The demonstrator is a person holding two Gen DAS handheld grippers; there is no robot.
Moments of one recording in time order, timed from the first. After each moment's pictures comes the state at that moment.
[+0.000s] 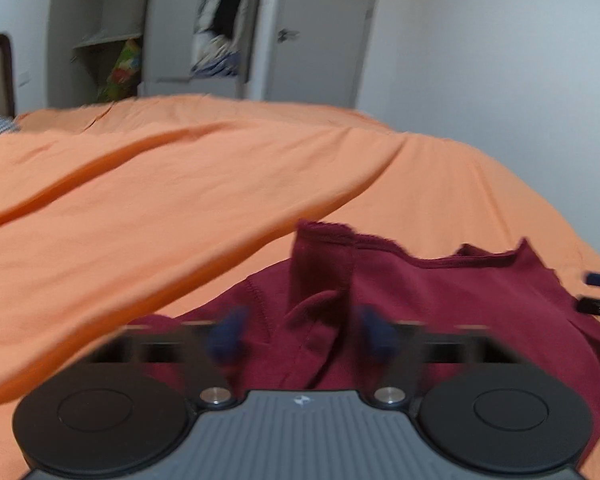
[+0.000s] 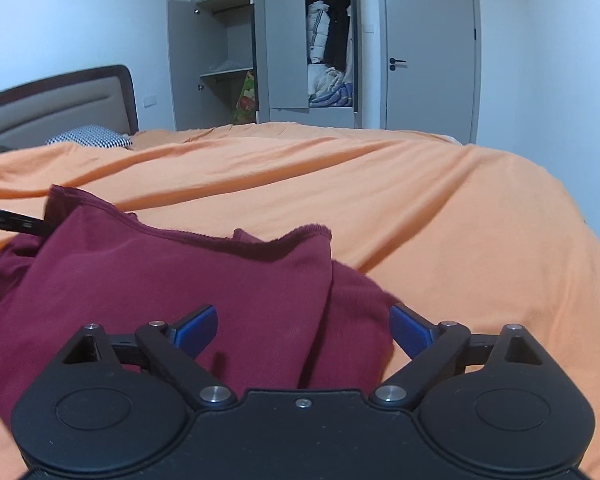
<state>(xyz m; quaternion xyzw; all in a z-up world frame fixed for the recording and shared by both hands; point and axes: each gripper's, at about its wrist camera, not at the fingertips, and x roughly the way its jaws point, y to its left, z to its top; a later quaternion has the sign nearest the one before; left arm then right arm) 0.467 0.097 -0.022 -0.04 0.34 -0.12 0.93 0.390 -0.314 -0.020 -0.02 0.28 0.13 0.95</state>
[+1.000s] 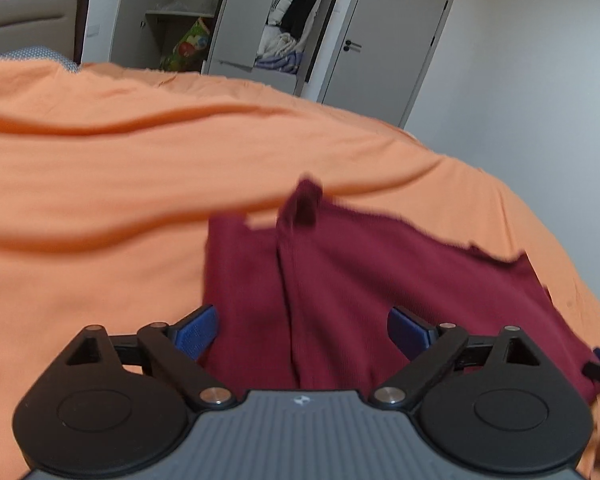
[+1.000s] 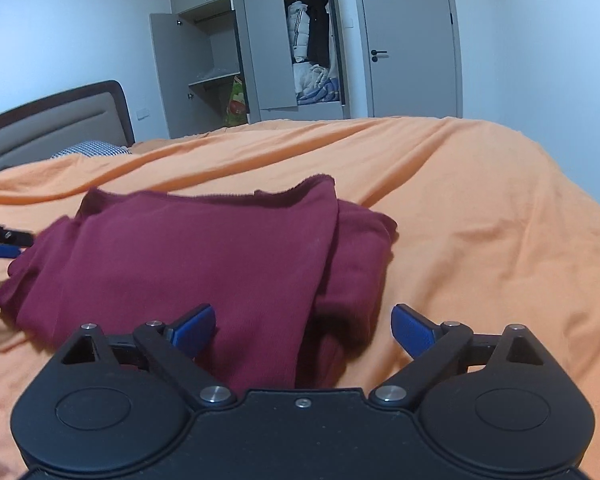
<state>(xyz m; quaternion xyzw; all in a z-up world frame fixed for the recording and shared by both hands) 0.357 0.134 -0.028 -0.13 0.34 -0.06 0.93 0.294 -0.314 -0.031 0.02 0.28 0.11 0.95</state>
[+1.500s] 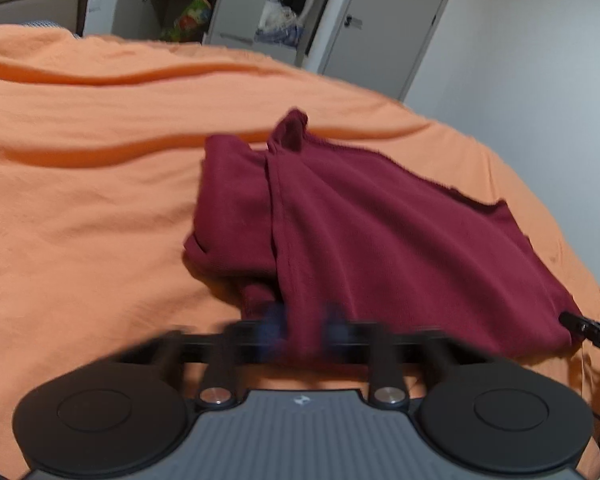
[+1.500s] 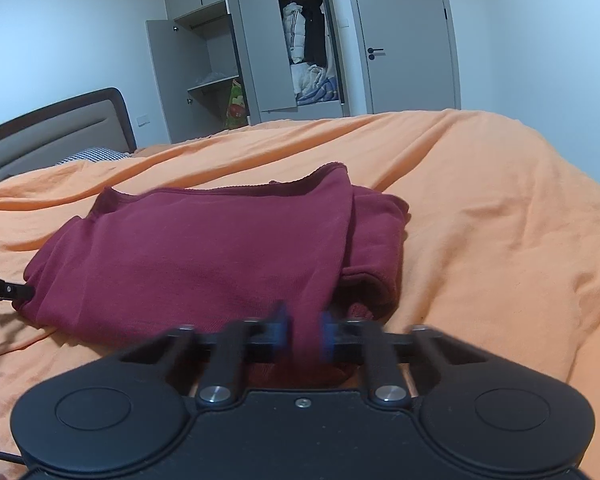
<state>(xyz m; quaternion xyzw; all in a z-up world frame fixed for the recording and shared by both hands) 0.319 0.121 -0.042 -0.14 0.38 -0.06 0.91 0.274 -0.302 -0.032 0.04 0.28 0.11 0.95</state>
